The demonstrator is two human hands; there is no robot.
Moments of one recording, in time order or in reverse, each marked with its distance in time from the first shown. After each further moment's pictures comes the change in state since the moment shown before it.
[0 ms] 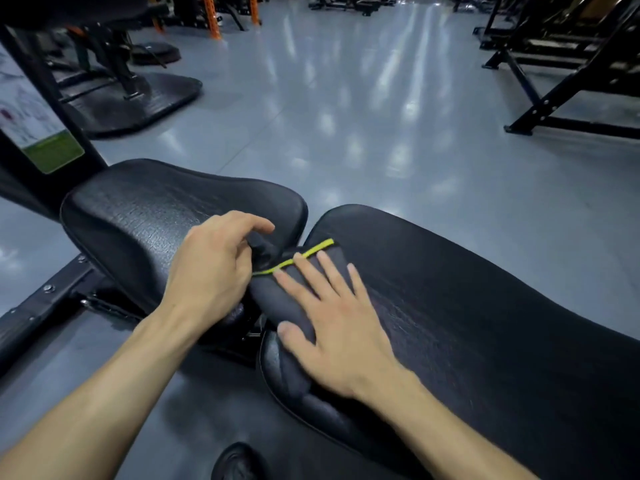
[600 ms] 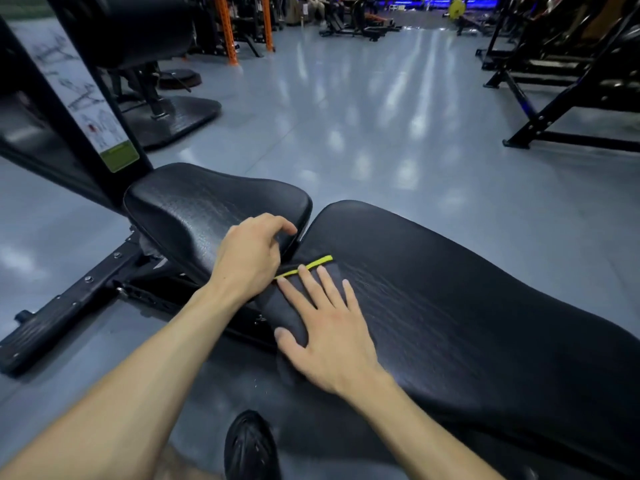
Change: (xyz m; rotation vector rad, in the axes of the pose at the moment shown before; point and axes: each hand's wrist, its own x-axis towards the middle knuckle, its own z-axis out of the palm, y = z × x) left_hand -0.033 0.039 -0.007 0.023 -0.064 -0.048; right_hand -0.069 -0.039 0.007 -0.051 -0.008 0.051
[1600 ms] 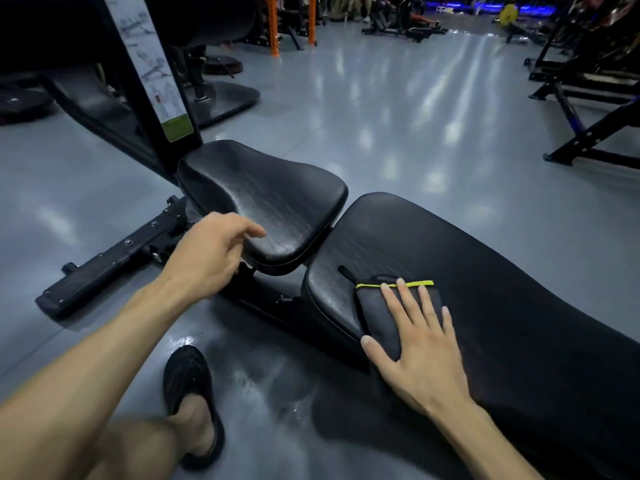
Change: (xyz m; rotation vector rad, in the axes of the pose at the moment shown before) left_hand -0.077 -0.055 -0.068 0.026 0.015 -0.049; right_hand -0.071 0.056 -0.012 -0.062 -0.030 0.198
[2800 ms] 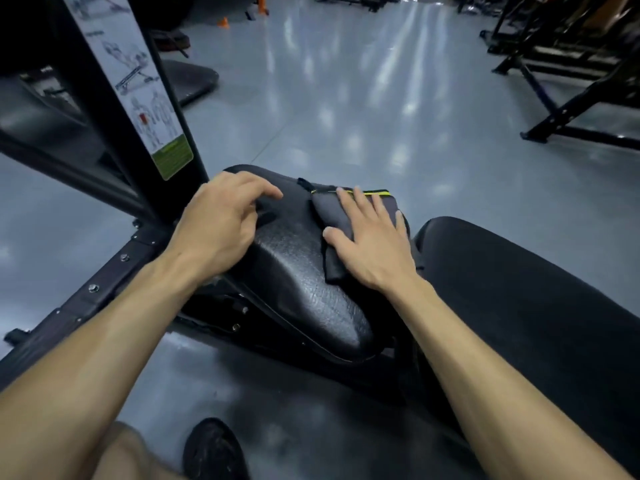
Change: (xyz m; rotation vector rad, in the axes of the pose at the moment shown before) left_hand 0.168 -0.153 -0.014 -0.036 0.001 0.239; right_hand 0.285 -0.177 0.002 0.093 -0.013 0.099
